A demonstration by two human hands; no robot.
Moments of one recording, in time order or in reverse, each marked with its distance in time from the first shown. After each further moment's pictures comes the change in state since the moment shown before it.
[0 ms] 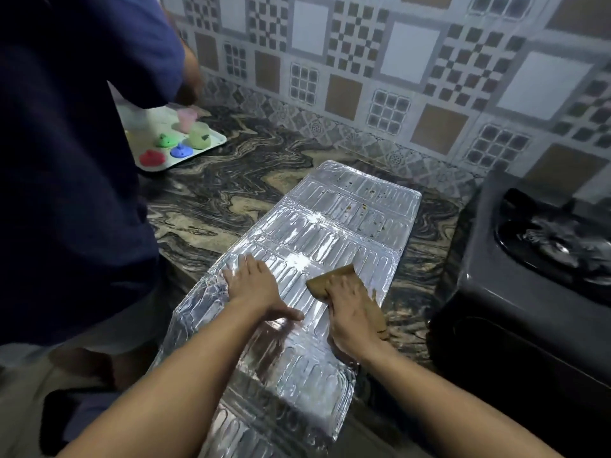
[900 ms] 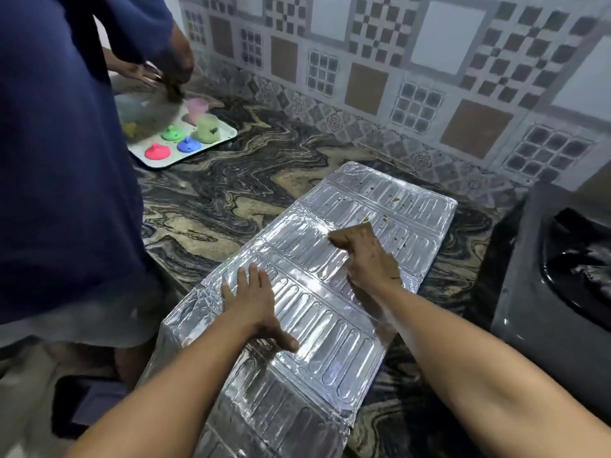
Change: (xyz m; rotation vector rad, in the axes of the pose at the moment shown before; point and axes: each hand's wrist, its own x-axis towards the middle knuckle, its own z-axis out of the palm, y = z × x) left_hand 0.035 -0.003 0.006 -0.015 -0.159 0.042; right_hand 0.152 0.040 -0.023 -0.053 0.167 -0.045
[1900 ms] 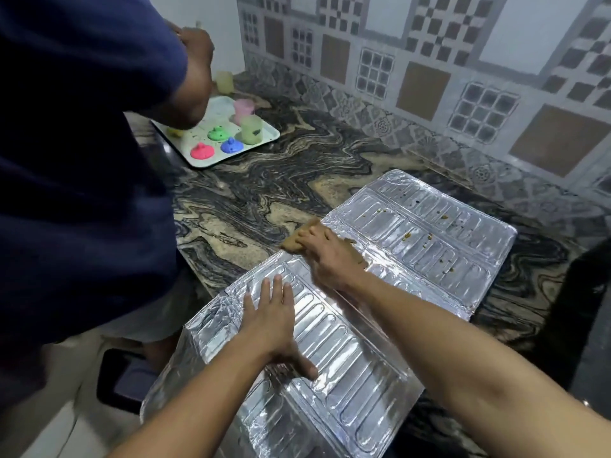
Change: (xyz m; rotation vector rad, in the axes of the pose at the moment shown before) left_hand -0.003 0.000 0.000 -0.015 0.009 -0.027; right_hand 0.064 -0.079 0.063 0.081 -0.410 -0.424
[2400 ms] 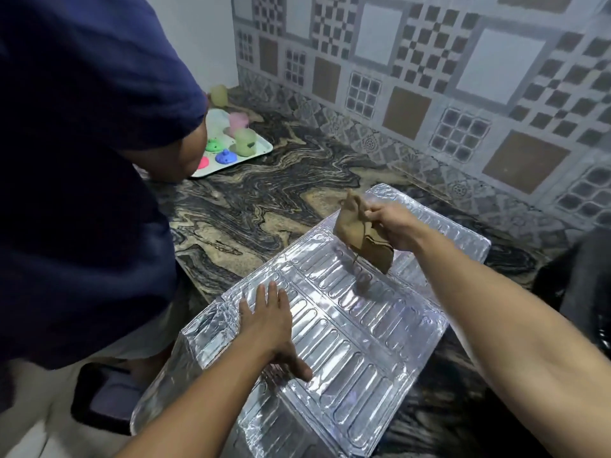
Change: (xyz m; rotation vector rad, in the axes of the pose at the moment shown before) left_hand -0.002 0.002 -0.004 -0.006 -0.021 -0.006; right_hand 0.003 0.060 -0.126 0.916 0.060 0.590
